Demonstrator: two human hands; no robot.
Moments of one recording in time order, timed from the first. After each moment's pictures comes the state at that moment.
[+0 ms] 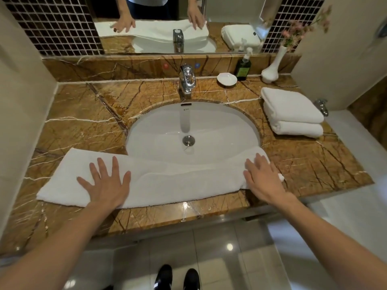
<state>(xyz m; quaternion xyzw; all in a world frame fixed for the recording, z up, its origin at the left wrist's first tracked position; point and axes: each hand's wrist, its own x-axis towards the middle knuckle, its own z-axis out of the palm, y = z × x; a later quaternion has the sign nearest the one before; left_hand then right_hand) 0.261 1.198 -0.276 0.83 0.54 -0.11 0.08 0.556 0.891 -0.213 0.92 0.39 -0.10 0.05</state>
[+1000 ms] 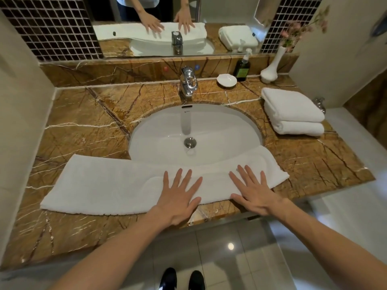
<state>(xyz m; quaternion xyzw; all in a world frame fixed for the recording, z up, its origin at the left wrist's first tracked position) 0.337 1.096 -0.269 0.98 0.12 -0.11 0.07 0.535 0.892 -0.245 0.83 0.50 -0.21 0.12</state>
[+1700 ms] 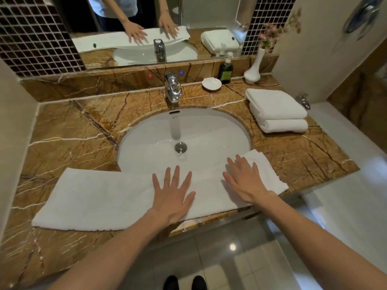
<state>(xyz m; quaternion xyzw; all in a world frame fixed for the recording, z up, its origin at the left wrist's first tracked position) 0.357 1.095 -0.263 0.97 0.19 -0.09 0.09 0.535 0.916 -0.222 0.91 0.37 -0.17 -0.02</state>
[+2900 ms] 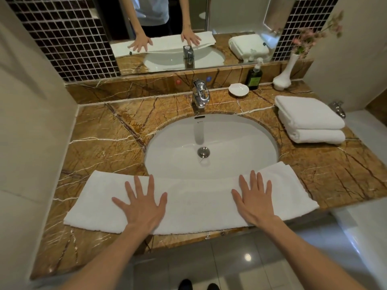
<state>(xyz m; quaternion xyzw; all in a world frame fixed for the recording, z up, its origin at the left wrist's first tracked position) 0.273 1.170 -0.268 0.87 0.48 -0.10 0.09 0.495 0.944 -0.264 0.93 0.34 -0.12 0.04</state>
